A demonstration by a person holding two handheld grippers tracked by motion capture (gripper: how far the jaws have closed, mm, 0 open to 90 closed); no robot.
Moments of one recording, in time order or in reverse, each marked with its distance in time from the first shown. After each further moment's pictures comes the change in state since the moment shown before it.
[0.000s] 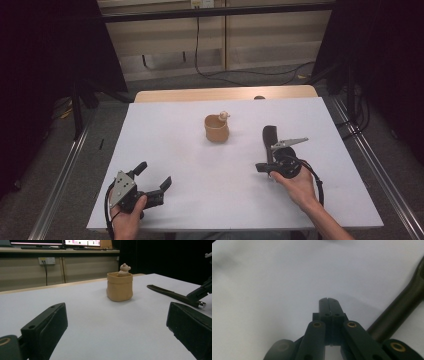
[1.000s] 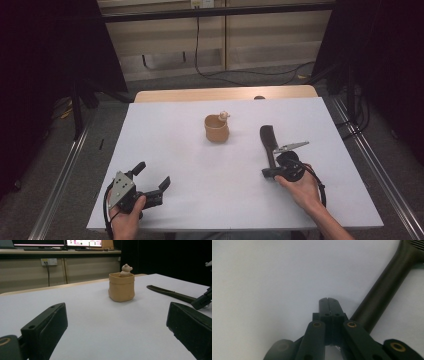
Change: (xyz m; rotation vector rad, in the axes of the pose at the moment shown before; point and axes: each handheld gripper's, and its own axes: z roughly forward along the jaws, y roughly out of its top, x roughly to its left) left arm 0.002 0.000 -0.002 0.000 0.004 0.003; right arm -0.011 -0.016 0.003 0.091 -0.051 0.021
